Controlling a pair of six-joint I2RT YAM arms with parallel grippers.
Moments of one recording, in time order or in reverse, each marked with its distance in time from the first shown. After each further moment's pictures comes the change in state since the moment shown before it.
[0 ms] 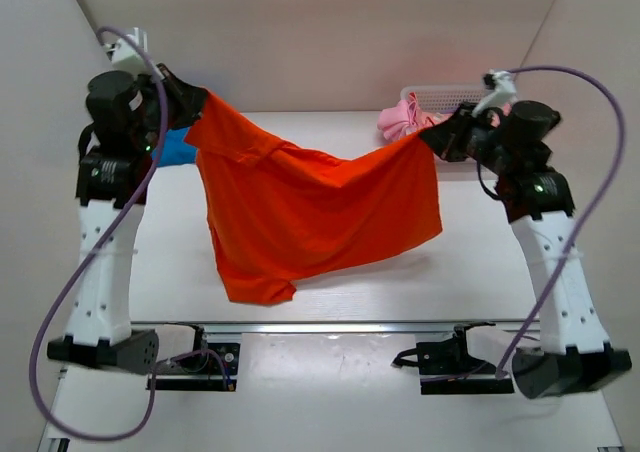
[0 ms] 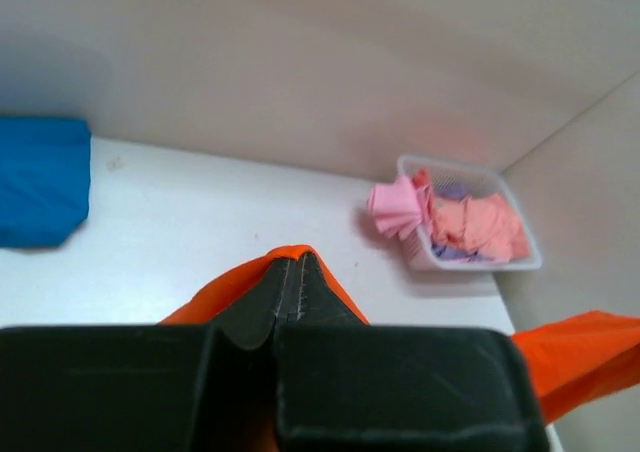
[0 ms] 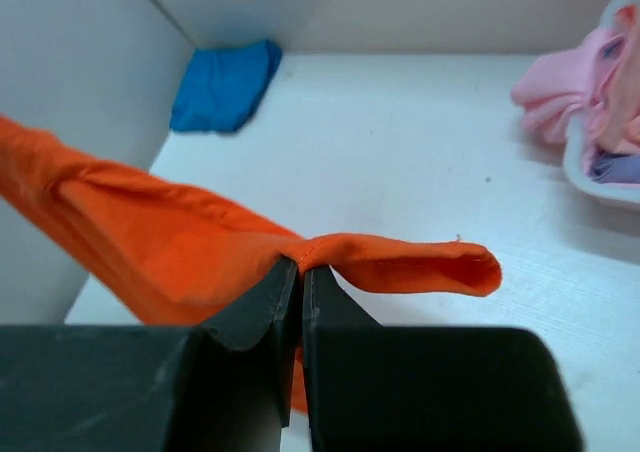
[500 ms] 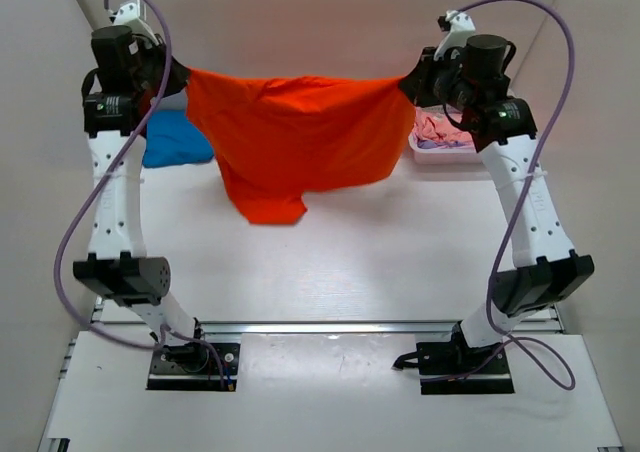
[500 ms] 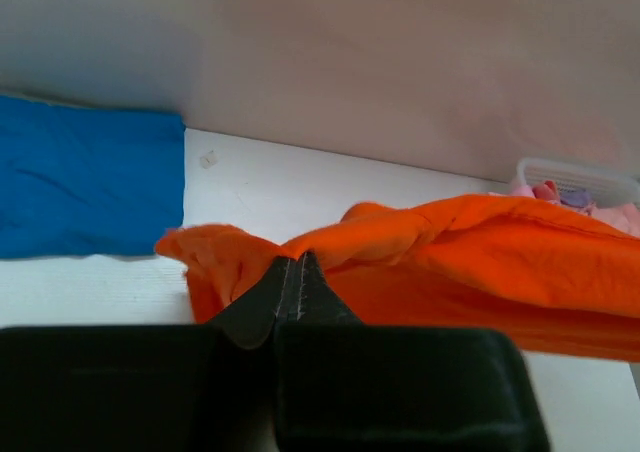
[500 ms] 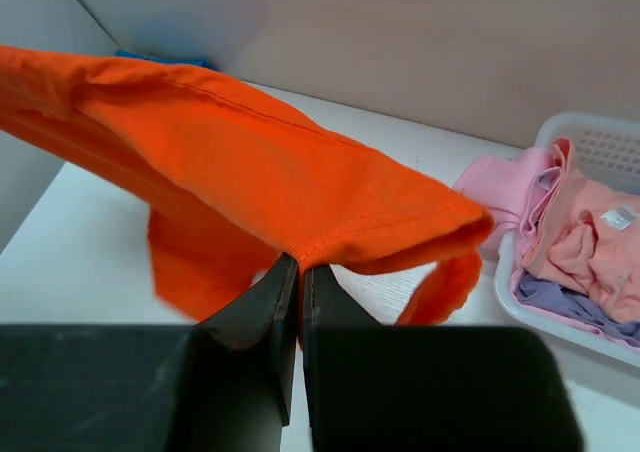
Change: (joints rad) left arm 0.147 0.493 0.385 -0.144 0.080 0.126; right arm 0.162 0.532 0.549 -0.108 0.197 -0.201
